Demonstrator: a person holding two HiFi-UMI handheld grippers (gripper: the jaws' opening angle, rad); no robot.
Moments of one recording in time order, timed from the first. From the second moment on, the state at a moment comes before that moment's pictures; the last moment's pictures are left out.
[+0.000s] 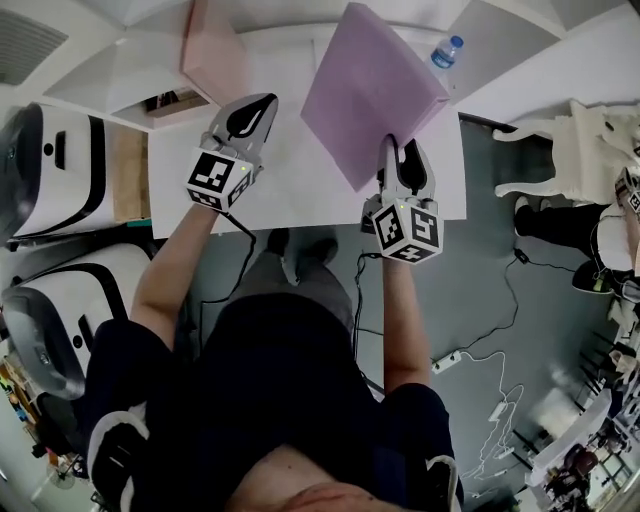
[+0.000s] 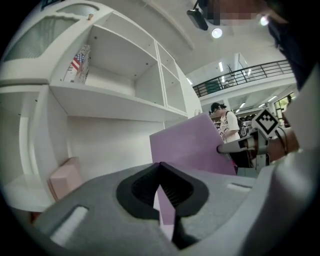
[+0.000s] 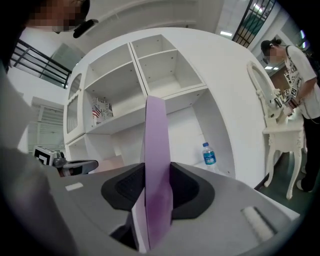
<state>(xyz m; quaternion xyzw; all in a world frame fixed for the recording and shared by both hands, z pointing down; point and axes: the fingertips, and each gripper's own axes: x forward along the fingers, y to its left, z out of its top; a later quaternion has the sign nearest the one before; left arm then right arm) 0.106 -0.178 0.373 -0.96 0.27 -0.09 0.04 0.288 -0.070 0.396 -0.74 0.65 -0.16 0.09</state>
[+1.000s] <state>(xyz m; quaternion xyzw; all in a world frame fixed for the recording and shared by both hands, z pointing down) -0.067 -0.165 0.355 -0.91 0.41 -0.07 0.02 0.176 -0.184 0.394 -0.72 0.69 -0.08 0.02</state>
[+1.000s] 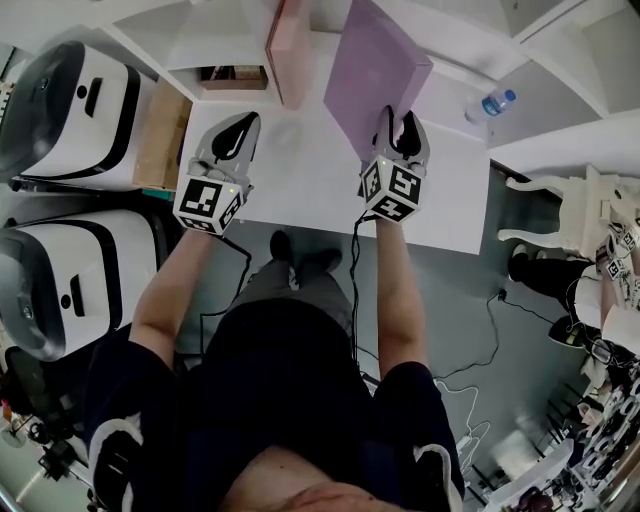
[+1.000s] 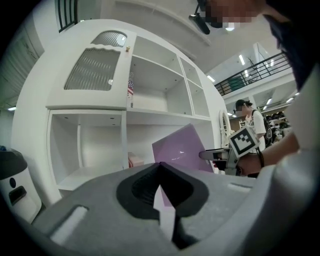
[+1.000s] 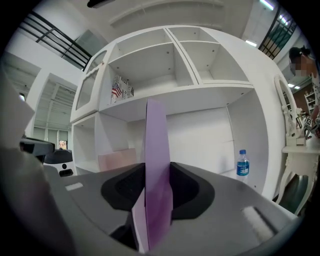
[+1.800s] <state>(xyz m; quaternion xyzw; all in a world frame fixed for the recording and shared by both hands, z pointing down) -0.137 -0.187 0.363 -0.91 0.42 -0.07 0.02 0.115 -0.275 0.411 -0.74 0.67 -0.03 -0.02</state>
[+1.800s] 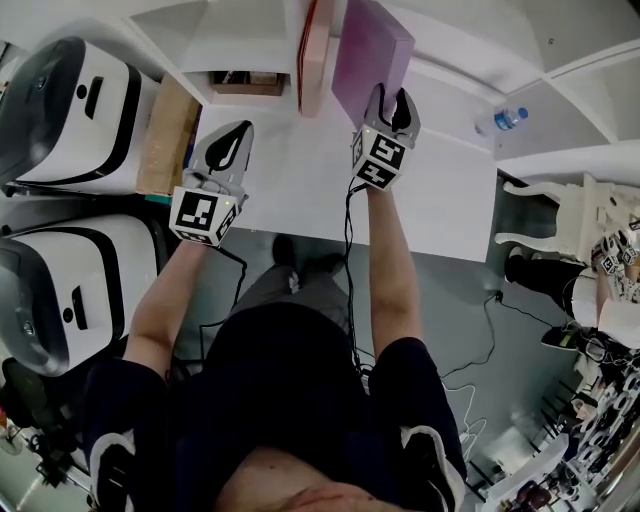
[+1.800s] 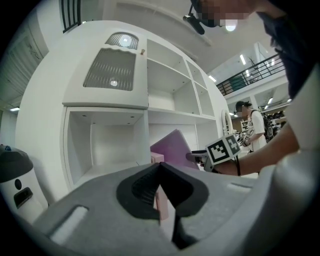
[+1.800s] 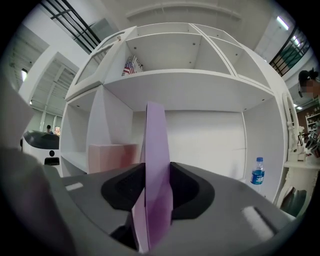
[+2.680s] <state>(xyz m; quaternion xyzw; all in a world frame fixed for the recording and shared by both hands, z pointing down) -0.161 -0.211 0.377 -0.89 0.45 -0.08 0.02 0.091 -0.330 0.441 -0.75 0.67 0.03 -0.04</state>
